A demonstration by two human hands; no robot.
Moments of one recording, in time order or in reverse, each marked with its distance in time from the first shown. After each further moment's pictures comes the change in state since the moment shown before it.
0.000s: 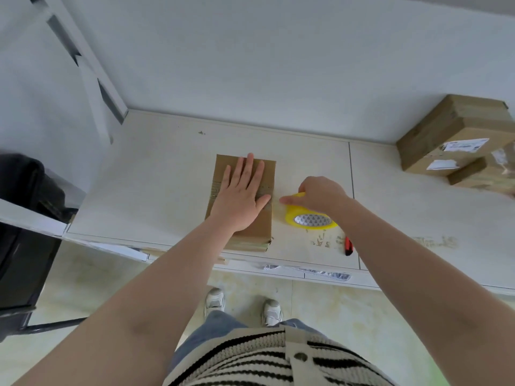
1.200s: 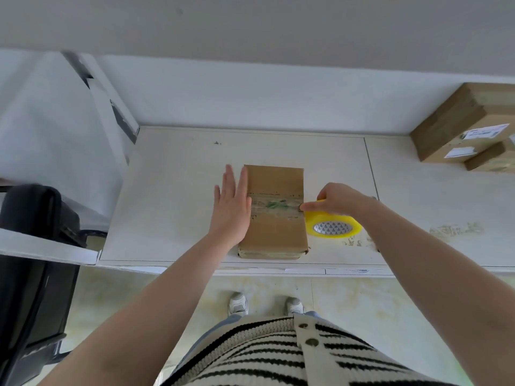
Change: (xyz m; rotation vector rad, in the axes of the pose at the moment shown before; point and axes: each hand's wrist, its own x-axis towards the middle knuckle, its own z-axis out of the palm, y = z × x) left_hand -0.026 -0.078 -0.007 -0.421 0.034 -0.123; right_hand 0.010 -0.023 0.011 0.112 -0.135 0.117
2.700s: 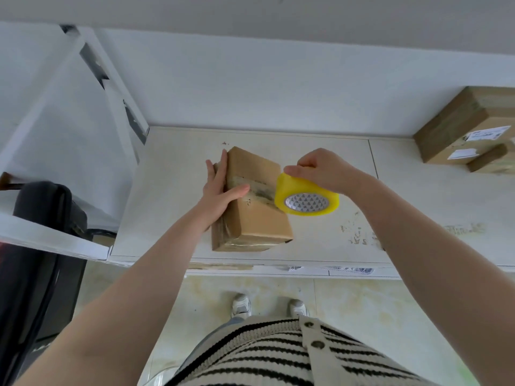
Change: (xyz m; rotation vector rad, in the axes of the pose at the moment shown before) left_hand 0.004 -0.035 -0.058 -0.746 -0.165 -0.152; right_hand -0.031 -0.075 -0.050 0.279 0.185 -0.297
